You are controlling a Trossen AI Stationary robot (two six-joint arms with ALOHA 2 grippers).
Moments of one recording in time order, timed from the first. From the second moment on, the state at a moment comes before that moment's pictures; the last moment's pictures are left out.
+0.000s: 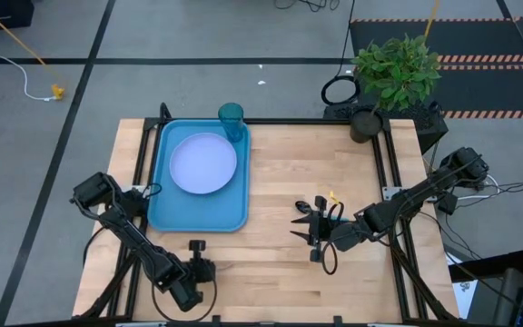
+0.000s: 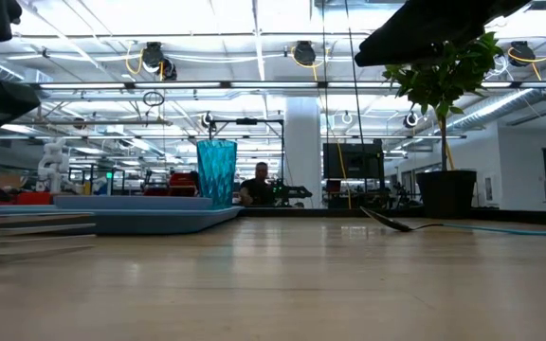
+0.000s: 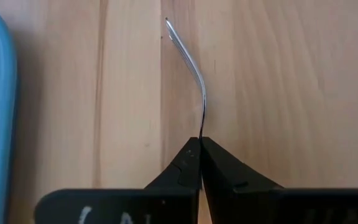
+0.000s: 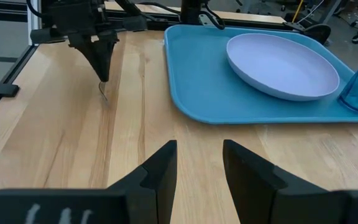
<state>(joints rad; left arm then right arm) -0.85 1.78 0.97 -0.51 -0.45 -0.74 0.50 1.34 0.72 0.08 0.57 0.24</state>
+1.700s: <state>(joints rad) -0.78 1.73 0.99 -0.59 -0.43 -0.65 0.50 1.34 0.72 0.20 0.55 0.20</state>
